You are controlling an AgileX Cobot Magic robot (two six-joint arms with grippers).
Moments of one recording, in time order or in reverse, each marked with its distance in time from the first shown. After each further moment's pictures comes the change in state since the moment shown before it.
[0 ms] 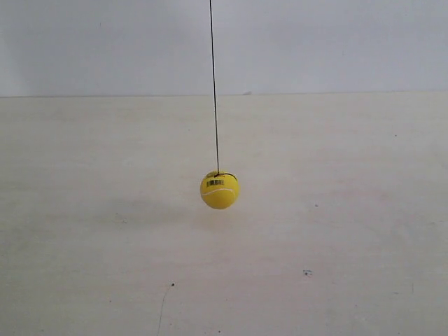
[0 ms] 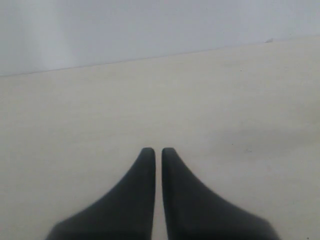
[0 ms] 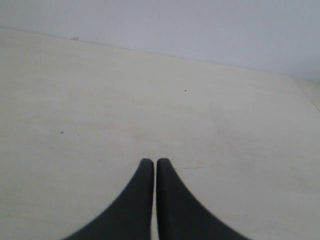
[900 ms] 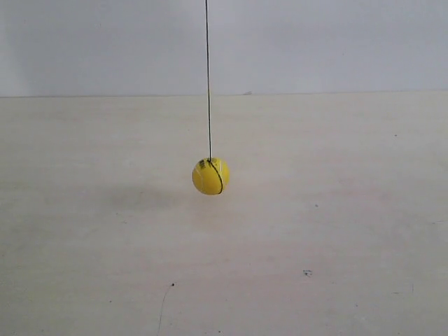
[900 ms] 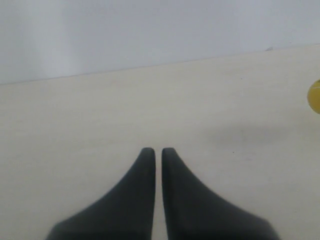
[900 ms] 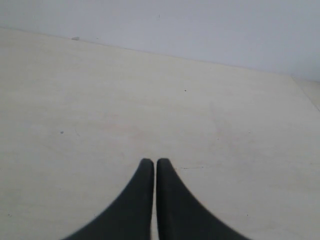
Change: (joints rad) left arm 0.000 0.000 0.000 0.000 -0.022 0.000; right arm 0.000 0.000 0.000 0.000 0.000 0.000
